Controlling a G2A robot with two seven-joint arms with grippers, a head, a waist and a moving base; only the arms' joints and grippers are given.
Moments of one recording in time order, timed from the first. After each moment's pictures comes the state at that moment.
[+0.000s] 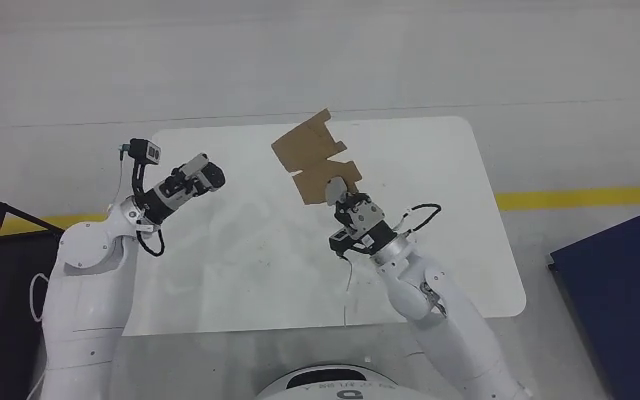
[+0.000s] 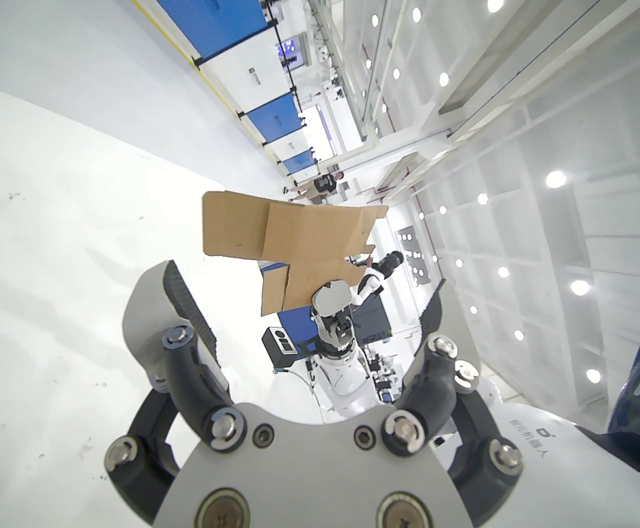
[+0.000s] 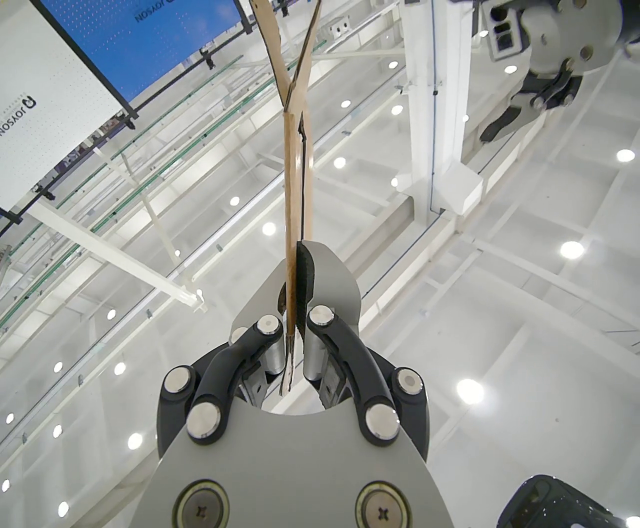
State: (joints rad) left arm 1.40 -1.10 -1.66 -1.60 -0.30 -0.34 -0.98; right arm -1.56 -1.31 1.10 -1.82 2.16 0.21 0.03
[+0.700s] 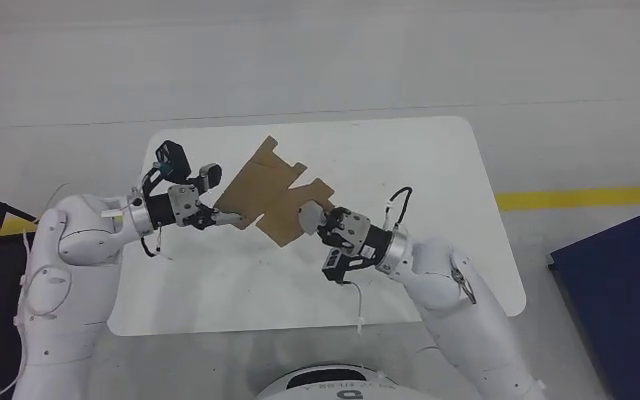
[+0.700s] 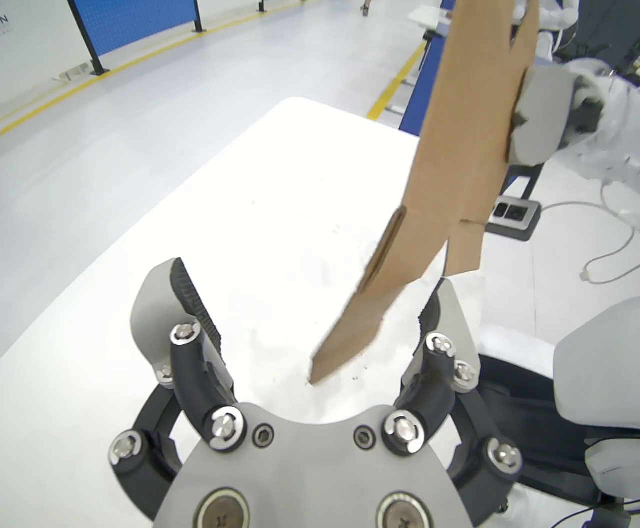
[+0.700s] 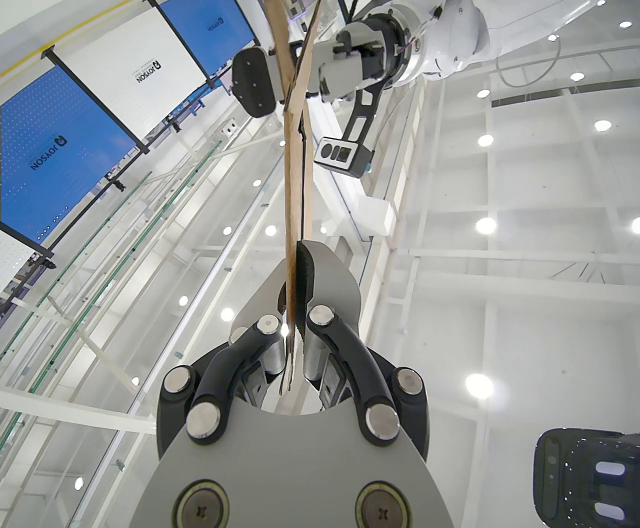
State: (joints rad) left arm 1.36 -0.99 -1.59 -1.67 0.54 -1.01 -0.81; right arm -1.53 -1.28 1.16 -1.95 2.48 0.49 -0.39
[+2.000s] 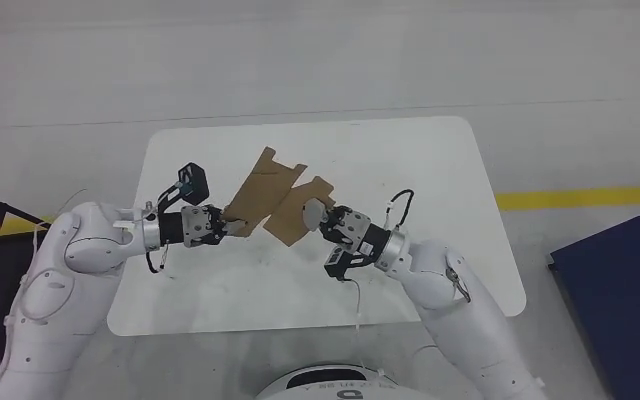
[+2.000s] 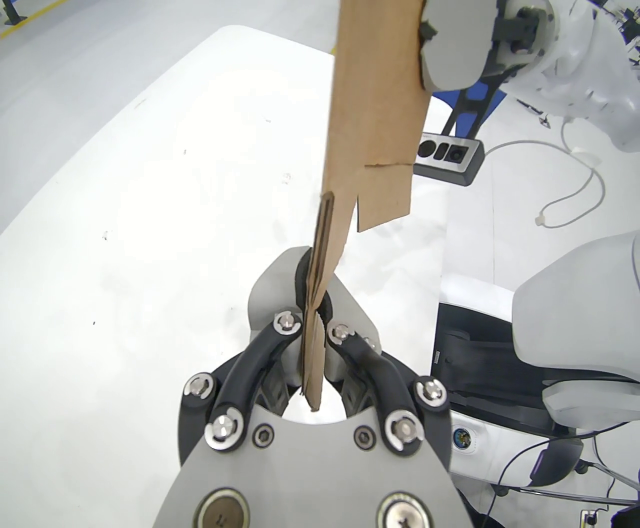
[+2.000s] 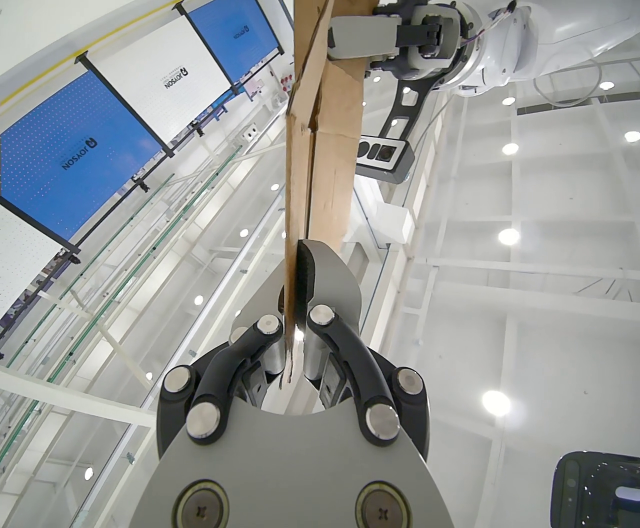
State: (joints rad) left arm 1.40 -0.85 -1.46 -1.71 0.41 -0.97 -0.82; right arm -1.52 -1.27 1.14 -1.90 2.44 0.42 -0.35
